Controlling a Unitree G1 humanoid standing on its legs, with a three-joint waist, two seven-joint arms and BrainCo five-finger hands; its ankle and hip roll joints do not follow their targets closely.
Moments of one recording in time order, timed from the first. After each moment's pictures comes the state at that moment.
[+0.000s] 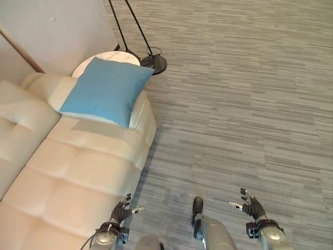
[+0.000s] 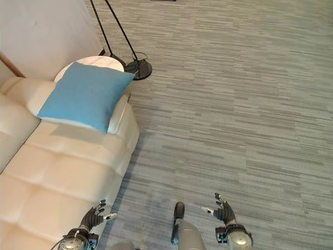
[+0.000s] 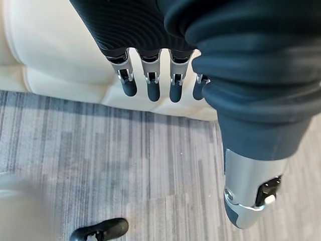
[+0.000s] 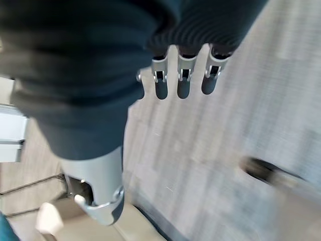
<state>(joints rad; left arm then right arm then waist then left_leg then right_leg) 0.15 0.31 -0.16 0.62 -0.14 -0.06 0.05 0.10 -0.35 0.10 0.50 0.18 -0.06 -0.07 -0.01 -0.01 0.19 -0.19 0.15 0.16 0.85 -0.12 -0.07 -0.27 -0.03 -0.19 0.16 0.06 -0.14</state>
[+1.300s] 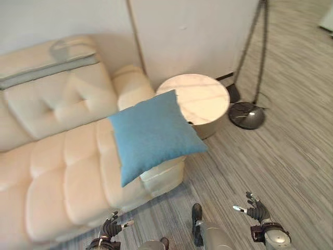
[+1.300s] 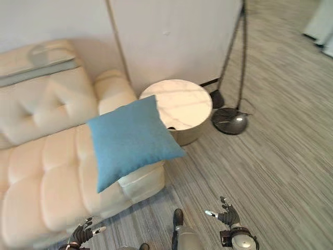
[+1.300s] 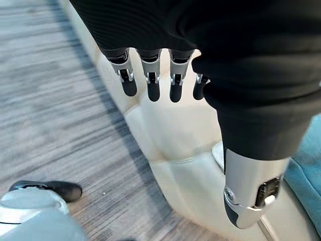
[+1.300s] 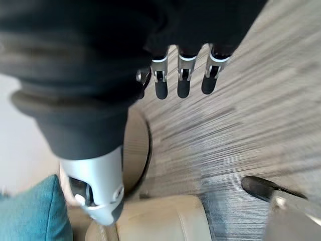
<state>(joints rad) 0.16 0.29 -0.08 0.79 -0.18 -0.08 0.08 0.13 -0.36 0.07 0.52 0.16 -0.05 -0.07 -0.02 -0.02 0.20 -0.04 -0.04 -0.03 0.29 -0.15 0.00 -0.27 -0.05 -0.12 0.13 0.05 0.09</state>
